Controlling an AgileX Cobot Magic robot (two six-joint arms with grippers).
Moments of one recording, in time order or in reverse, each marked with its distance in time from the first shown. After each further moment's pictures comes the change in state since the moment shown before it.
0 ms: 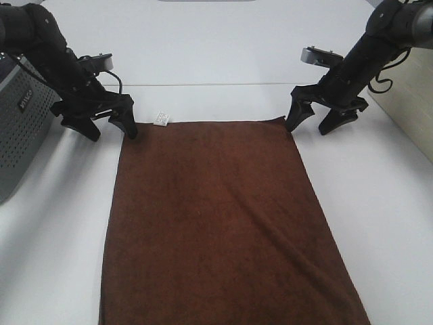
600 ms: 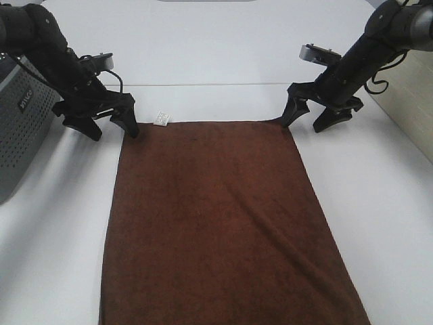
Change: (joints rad) left arm 0.000 0.004 -0.004 -0.013 -0.003 0.000; right arm 0.000 0.017 -0.007 0.049 -0.039 0.002
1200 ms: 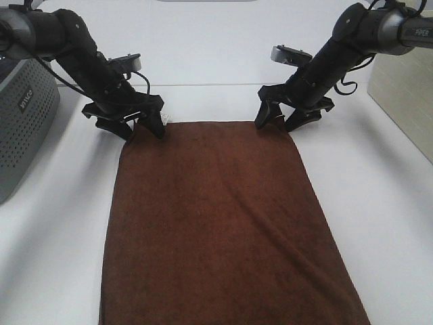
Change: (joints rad) left arm -0.087 0.022 -0.012 -0.047 -0.062 -0.026; right arm 0.102 0.027 -0.015 0.003 -0.052 0.038
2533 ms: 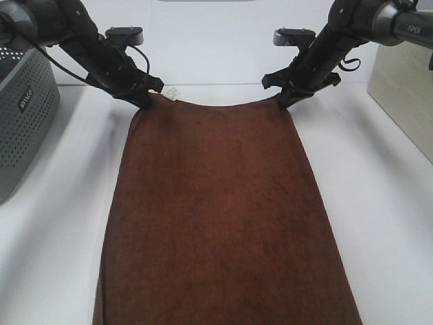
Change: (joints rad) left arm -0.001 0.029 -0.156 0.045 -0.134 0.133; right arm 0.011 0.036 -0.197 -0.186 -0.072 0.073
